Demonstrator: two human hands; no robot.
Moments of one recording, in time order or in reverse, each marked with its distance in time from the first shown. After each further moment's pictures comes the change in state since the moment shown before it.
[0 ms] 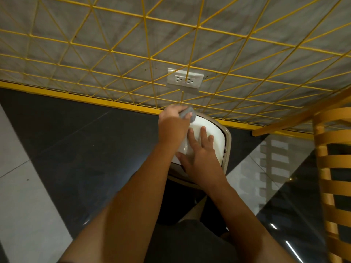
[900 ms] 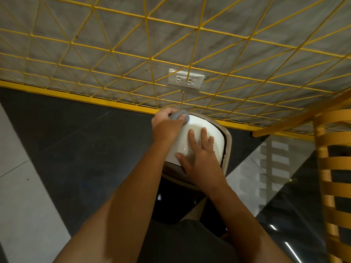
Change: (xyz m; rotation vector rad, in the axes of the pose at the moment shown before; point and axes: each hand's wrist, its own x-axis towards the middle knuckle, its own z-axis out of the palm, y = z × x) left_hand 0.008 -0.017 -0.003 -0.169 0.009 -0.193; right_hand -0.004 -0.002 -0.003 0.033 -0.010 0.005
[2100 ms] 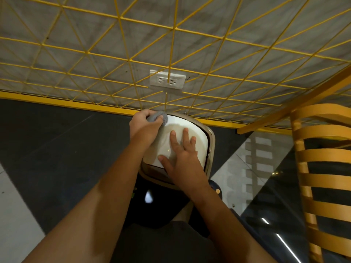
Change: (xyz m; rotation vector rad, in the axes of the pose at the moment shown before) left_hand 0.006 -0.006 -0.007 0.088 -0.041 -0.003; right_hand -0.001 -0.001 0.000 0.028 0.009 -0.014
